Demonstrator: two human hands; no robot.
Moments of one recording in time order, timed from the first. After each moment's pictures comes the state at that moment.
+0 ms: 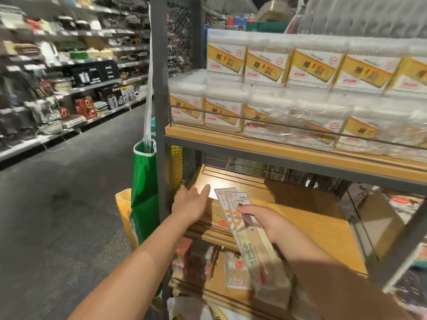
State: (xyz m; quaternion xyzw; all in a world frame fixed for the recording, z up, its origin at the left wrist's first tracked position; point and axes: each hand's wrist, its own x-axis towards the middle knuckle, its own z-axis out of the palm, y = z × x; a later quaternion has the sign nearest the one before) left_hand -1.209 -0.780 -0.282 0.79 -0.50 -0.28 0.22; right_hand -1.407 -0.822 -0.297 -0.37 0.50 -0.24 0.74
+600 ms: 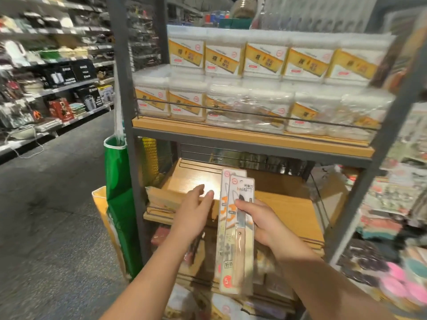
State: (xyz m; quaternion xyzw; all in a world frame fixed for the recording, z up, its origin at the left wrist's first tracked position) left_hand -1.294 -0.716 -0.275 0.68 -0.54 -0.29 0.40; right_hand -1.463 -0.766 -0.294 -0.37 0.47 -0.39 0.70
